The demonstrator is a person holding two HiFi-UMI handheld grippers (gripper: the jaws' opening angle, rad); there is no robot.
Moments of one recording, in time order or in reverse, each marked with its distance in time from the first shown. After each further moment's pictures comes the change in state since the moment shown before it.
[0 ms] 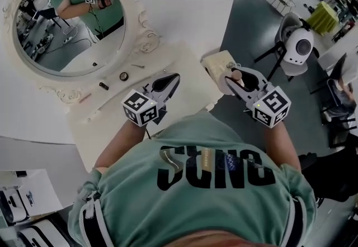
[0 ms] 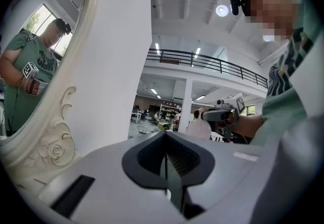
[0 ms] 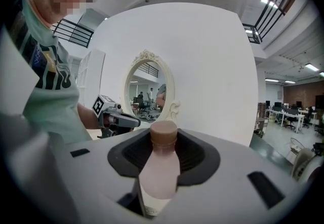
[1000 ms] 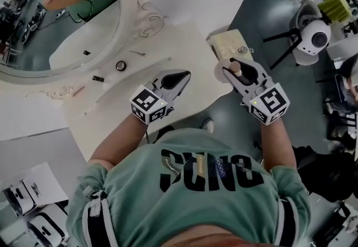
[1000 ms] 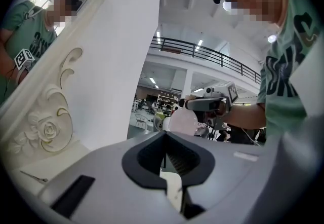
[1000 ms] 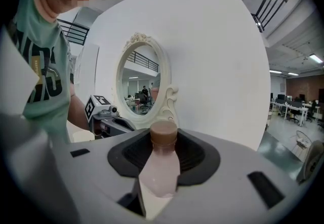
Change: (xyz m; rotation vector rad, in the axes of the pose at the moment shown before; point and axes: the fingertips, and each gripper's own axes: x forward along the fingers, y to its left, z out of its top) left arm 0.029 0.070 -0.075 -0.042 0.118 -0.055; right arm 0.118 -0.030 -0.054 0.030 0.062 0.024
